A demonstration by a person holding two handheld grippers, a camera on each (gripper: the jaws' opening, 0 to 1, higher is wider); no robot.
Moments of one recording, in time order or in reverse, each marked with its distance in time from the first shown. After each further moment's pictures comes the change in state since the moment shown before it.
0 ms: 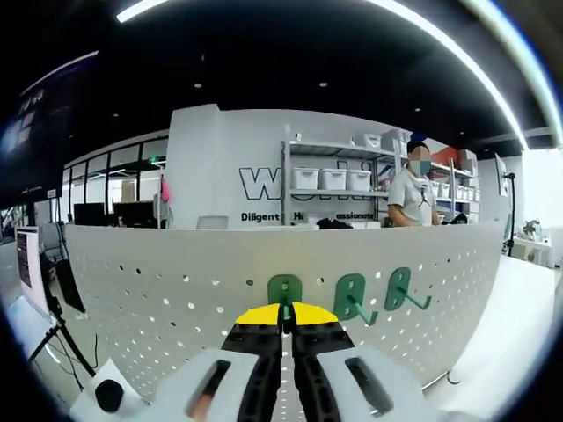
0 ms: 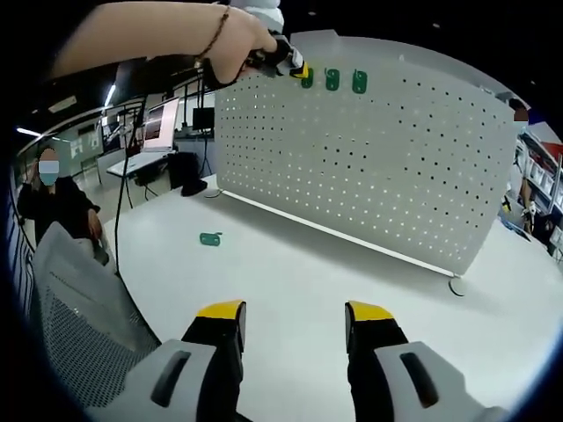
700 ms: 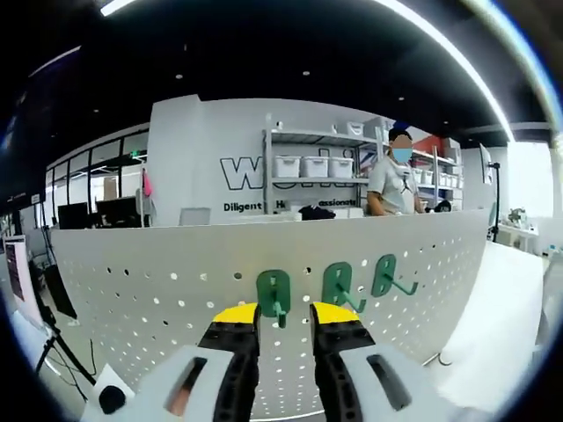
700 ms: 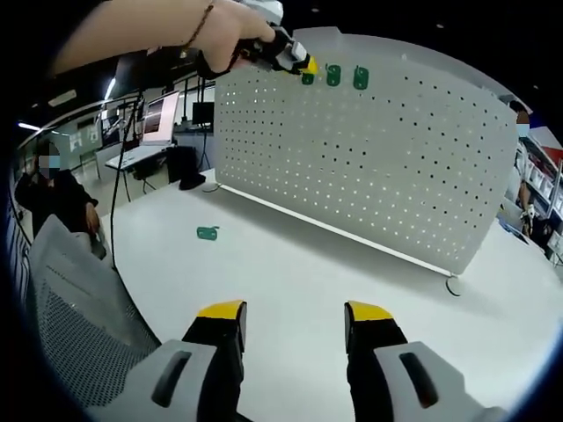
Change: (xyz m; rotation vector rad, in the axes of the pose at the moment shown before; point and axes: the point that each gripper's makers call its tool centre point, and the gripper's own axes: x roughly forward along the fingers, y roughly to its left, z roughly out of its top) left arm -0.012 -0.011 -0.005 0.060 0.066 -0.114; right arm 0.000 -0.003 -0.004 -0.022 0.019 -0.014
